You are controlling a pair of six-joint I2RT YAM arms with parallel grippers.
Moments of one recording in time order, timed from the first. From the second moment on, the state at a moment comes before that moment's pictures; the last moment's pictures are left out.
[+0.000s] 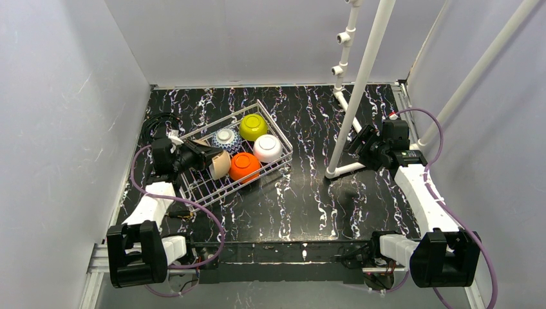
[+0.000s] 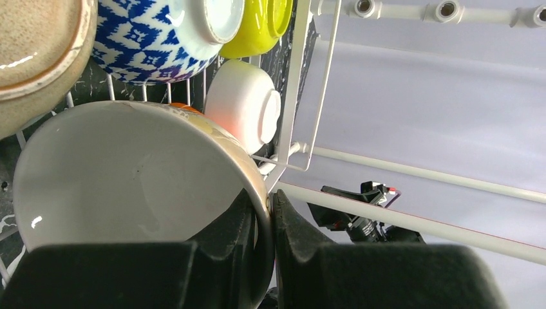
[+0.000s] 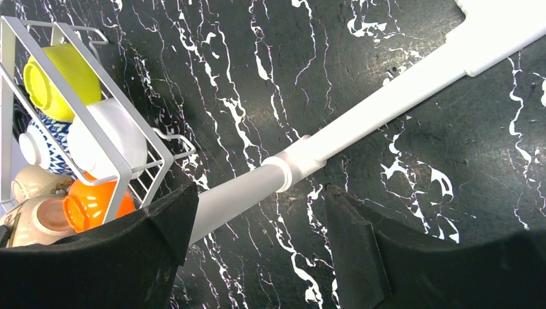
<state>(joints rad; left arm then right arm) 0.10 1.14 0.53 0.13 0.70 -1.19 0.07 1.11 0.86 -0.53 -0.20 0.65</state>
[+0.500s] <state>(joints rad) 0.14 1.13 0.44 0.27 0.74 -1.22 0.07 1.11 0.86 -0.53 -0.21 0.65</state>
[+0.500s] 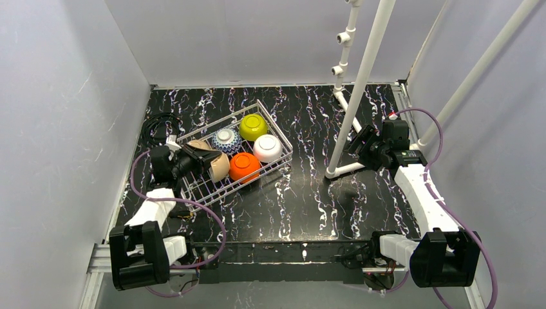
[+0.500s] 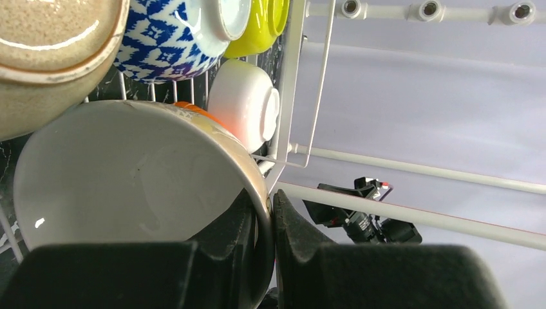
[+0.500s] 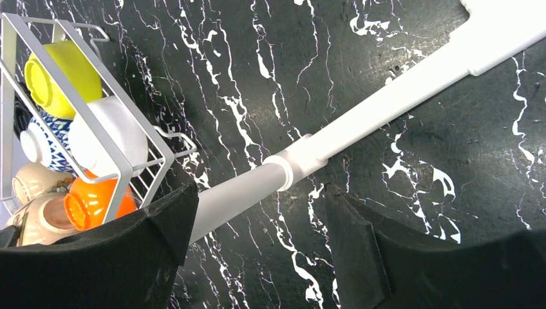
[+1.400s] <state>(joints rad) 0.24 0.97 0.29 0.33 0.80 -1.29 0.07 1.12 0.86 -0.53 -0.21 0.65</state>
